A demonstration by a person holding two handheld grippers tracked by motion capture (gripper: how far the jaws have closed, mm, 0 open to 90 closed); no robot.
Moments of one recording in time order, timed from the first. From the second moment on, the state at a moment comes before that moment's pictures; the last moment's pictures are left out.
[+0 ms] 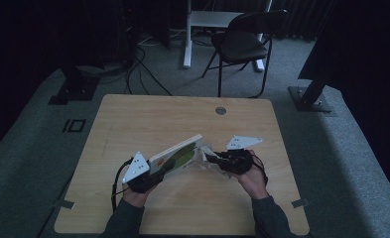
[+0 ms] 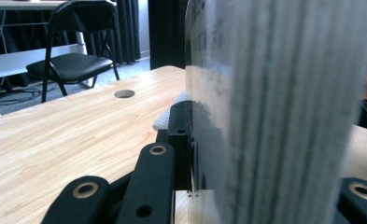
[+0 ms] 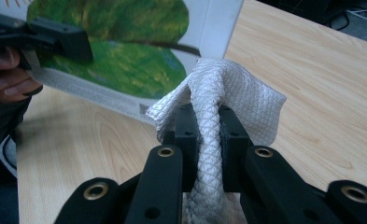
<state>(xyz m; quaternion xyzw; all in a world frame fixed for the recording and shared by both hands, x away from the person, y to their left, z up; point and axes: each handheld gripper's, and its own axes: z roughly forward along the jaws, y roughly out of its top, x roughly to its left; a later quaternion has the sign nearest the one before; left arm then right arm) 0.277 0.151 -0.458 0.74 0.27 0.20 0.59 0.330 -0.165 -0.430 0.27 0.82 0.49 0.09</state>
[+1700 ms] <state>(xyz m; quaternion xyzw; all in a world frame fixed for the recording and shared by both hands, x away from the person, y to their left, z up) 0.280 0.139 -0.470 0.75 0.26 0.16 0.59 0.331 -0.171 -0.426 0.30 0.79 0.51 0.14</state>
